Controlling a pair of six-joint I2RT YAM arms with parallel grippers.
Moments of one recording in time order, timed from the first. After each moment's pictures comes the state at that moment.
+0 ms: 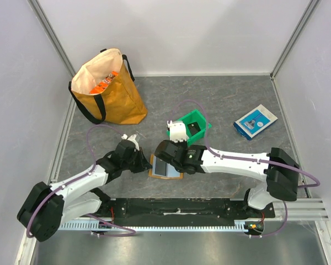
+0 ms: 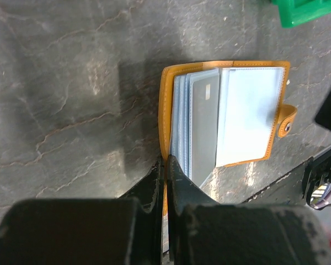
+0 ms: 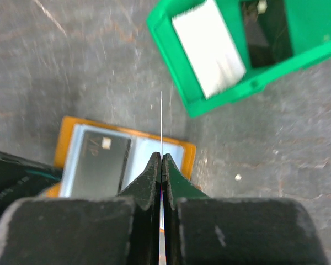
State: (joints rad) left arm -0.61 1.05 0.38 -0.12 0.16 -0.77; right arm 1.20 1.57 1.18 -0.57 0.79 0.80
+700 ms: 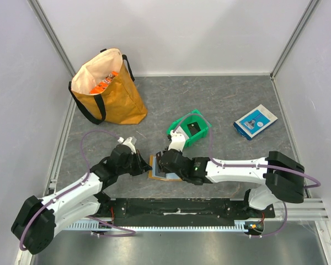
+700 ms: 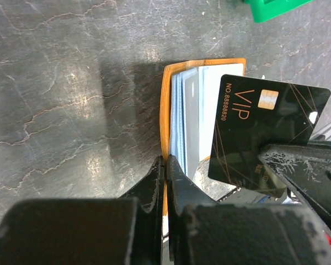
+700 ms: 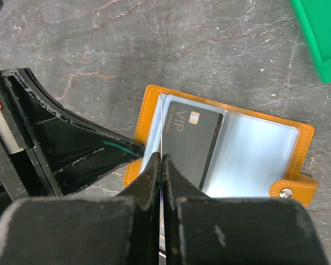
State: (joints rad) left arm -0.63 0.88 0.30 -0.13 0.16 -0.84; right arm 1.23 1.50 0.87 -0.08 0.50 0.93
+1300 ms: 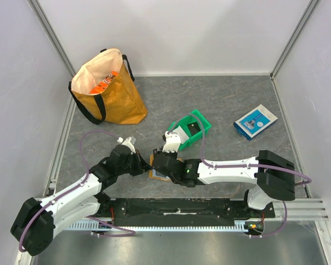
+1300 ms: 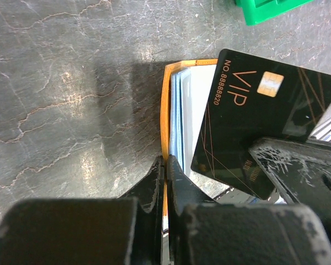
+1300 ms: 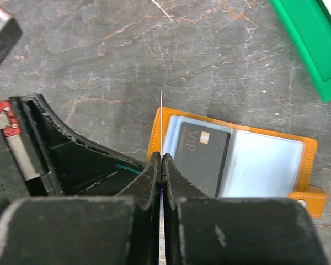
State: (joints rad) left arm -0.63 0.85 0.29 -0.13 0.16 -0.87; right arm 1.30 1.58 0.97 -0.08 0.68 0.94
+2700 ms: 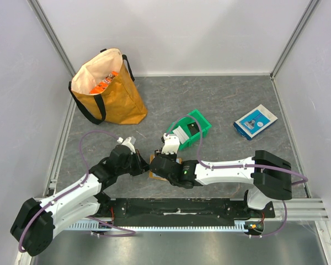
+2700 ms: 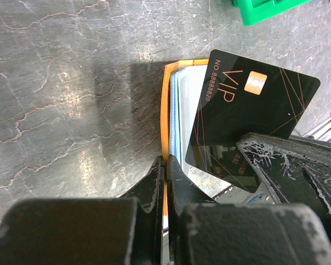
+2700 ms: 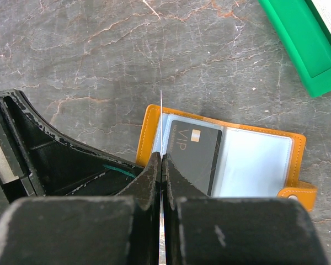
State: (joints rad) left arm -0.63 0.84 0.29 -0.13 0.16 -0.87; right arm 1.32 1.62 0.99 -0.13 0.73 0.95
